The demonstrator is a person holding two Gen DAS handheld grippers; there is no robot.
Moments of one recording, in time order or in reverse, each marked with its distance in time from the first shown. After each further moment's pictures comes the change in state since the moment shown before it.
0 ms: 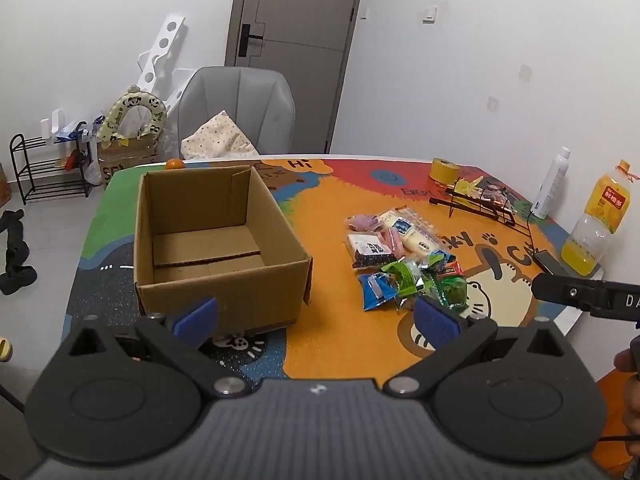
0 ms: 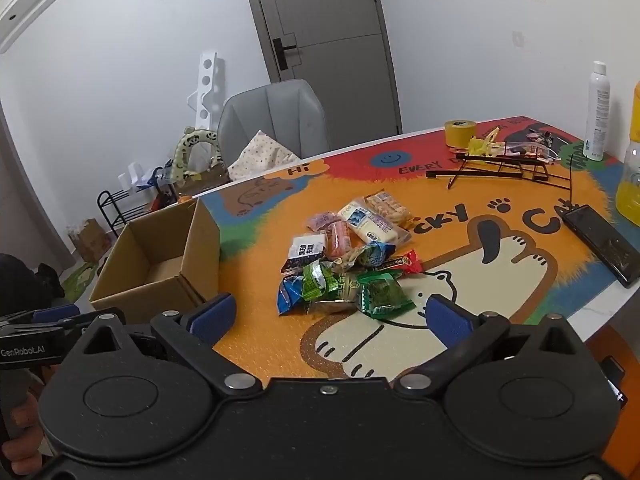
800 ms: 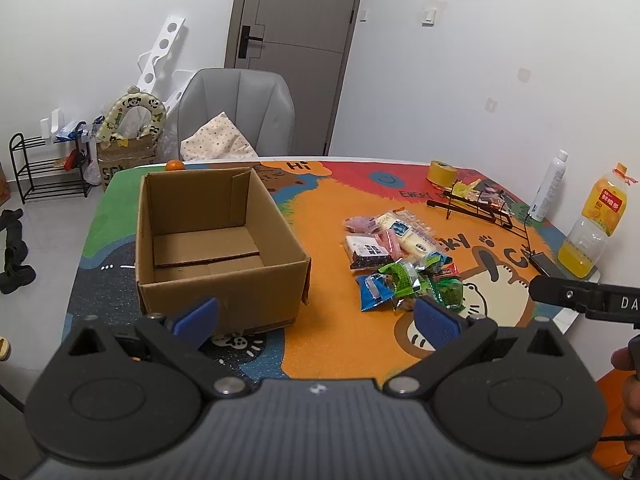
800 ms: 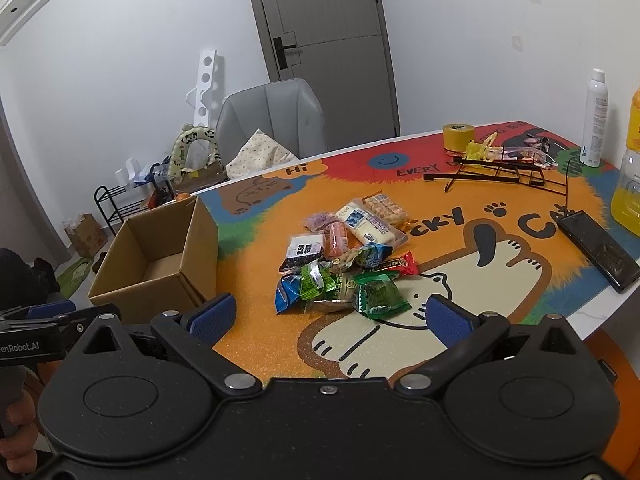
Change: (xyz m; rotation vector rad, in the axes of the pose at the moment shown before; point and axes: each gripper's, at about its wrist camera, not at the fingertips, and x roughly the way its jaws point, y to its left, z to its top) left arm -0.004 -0.001 0.000 -0.006 -0.004 -0.005; right arm -0.006 0.004 0.002 -0.022 -0.001 -0.015
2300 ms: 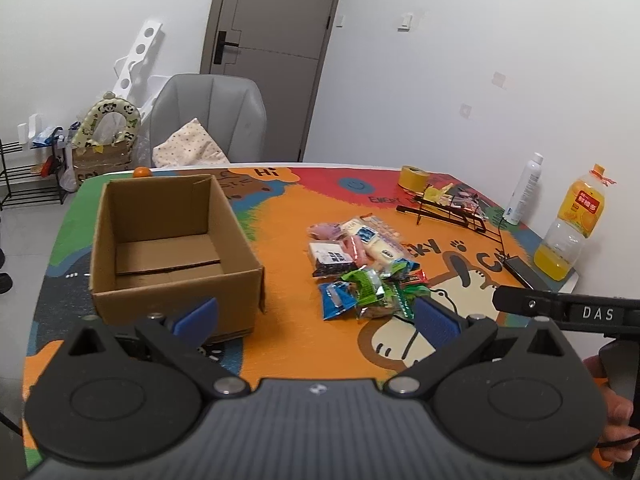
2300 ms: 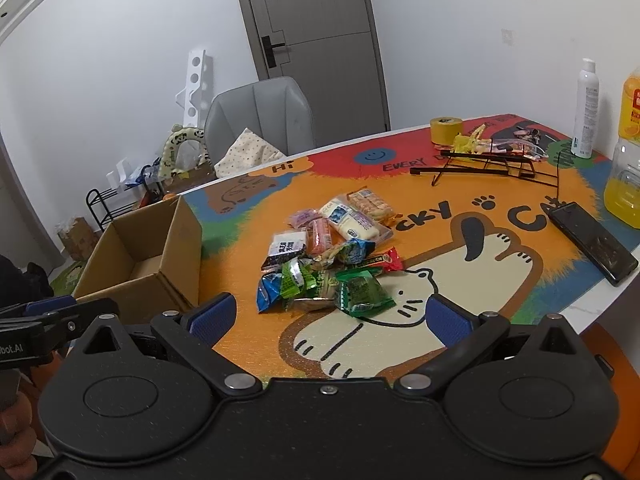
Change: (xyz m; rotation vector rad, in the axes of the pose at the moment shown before) left arm 0.009 -0.021 0.001 0.010 -0.020 -0.078; right arm 0.010 -0.015 -0.007 0.022 0.007 -0.018
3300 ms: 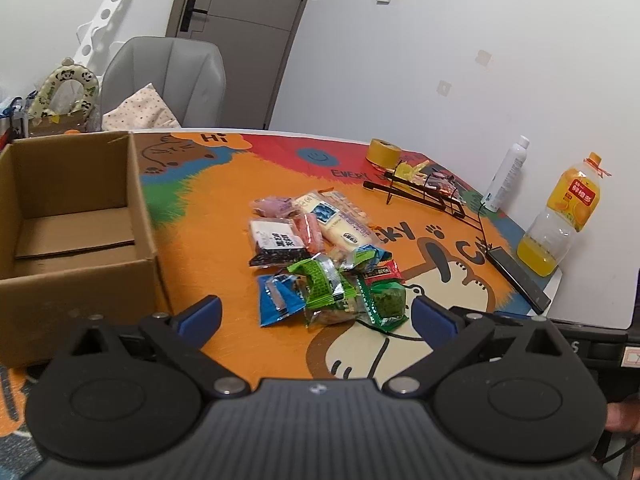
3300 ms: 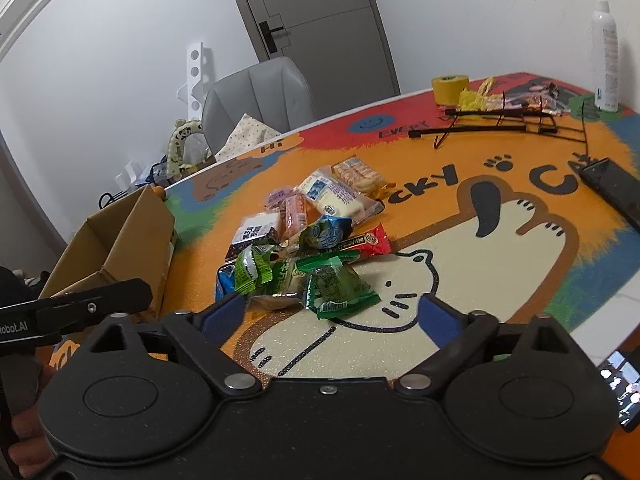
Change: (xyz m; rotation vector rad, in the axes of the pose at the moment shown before) left arm 0.096 -0.024 -0.006 -0.032 0.060 -0.119; right arm 0.076 -0.057 -0.014 0.068 0.046 0.097
